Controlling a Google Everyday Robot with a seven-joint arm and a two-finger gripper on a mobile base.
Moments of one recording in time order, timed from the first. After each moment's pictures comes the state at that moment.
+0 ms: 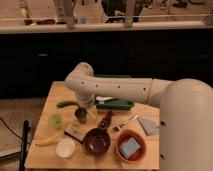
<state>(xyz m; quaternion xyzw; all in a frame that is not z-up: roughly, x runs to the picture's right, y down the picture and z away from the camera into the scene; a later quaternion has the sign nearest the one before) -0.090 0.119 0.766 -0.31 -0.12 -0.33 0.89</state>
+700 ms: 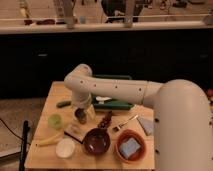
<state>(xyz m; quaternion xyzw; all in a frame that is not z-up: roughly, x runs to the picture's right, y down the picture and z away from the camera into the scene) -0.124 0.137 0.774 -0.30 -0.20 -0.46 0.81</state>
